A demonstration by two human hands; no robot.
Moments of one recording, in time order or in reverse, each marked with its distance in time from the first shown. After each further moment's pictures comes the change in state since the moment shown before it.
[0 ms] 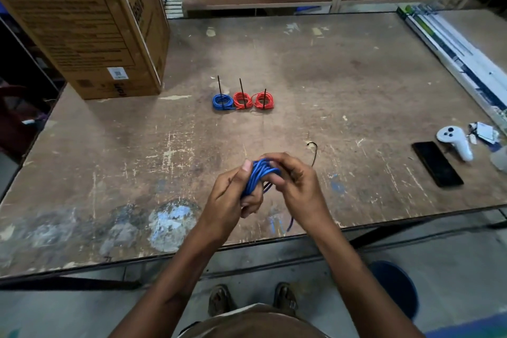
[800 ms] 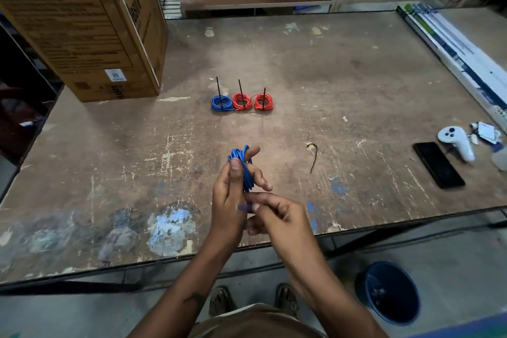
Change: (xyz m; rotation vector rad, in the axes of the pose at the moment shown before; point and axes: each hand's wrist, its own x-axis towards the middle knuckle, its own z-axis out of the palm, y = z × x) left_hand 0.013 -0.017 0.016 -0.143 0.304 0.073; right_hand -0.048 -0.039 0.036 0.279 0.015 0.536
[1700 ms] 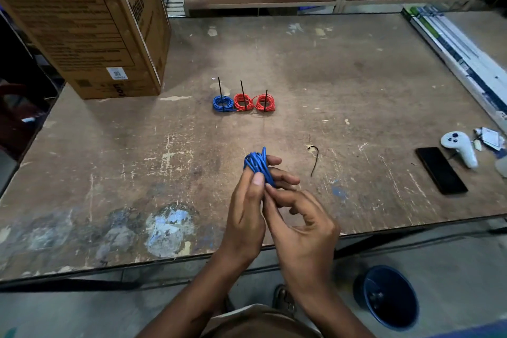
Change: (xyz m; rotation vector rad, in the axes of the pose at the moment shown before) left_hand -0.020 0.007 0.023 -0.012 -0.189 0.066; right_hand -0.011 -0.002 -0.010 -0.347 0.468 -0.681
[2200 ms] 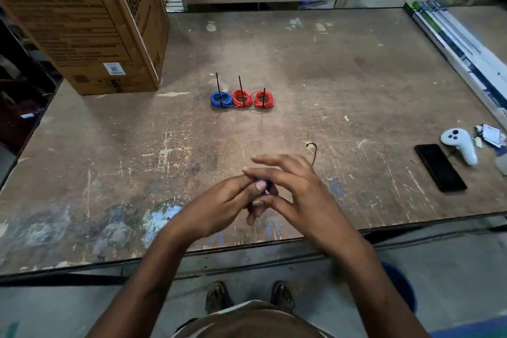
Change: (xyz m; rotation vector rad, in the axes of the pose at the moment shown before) left_hand 0.027 0.032 -0.055 0.670 -0.545 -0.227; right_hand 0.074 0.022 -0.027 -0.337 -0.741 -0.366
